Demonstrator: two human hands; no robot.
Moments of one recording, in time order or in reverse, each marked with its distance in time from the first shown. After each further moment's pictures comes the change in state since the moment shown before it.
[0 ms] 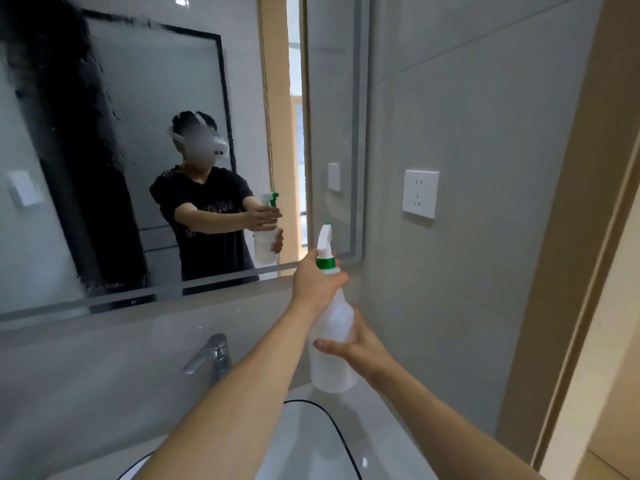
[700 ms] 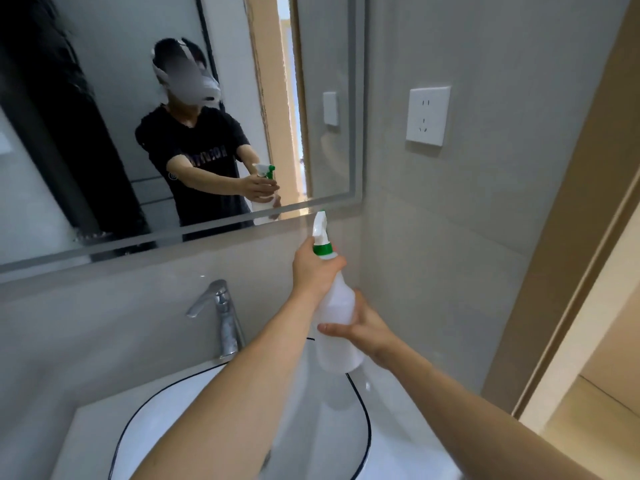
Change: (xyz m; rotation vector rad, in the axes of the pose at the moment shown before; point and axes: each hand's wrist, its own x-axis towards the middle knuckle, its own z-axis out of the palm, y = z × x) left_hand -0.033 -0.076 0.015 0.003 0.050 -0.156; right_hand -0.028 0.061 0.008 0.006 -0.038 0.178
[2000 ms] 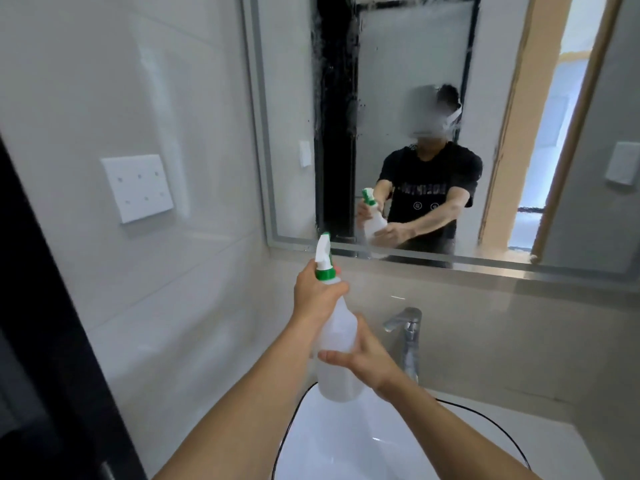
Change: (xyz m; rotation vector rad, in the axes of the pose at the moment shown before) left_hand -0.066 0.019 -0.302 0.124 0.654 -0.060; right_hand 0.009 -0.075 0.264 -0.012 -0.685 -0.250
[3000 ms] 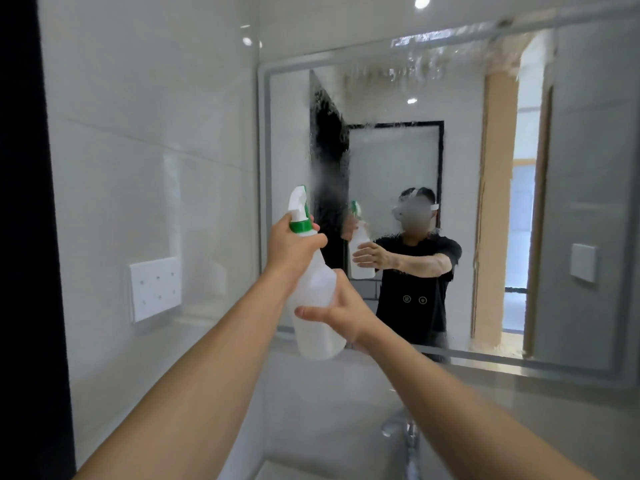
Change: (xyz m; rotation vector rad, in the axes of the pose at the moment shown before) left_hand 0.060 0.210 -0.046 -0.145 0.104 0.393; right_hand 0.069 -0.207 -0.024 -0.135 0.043 -0.410
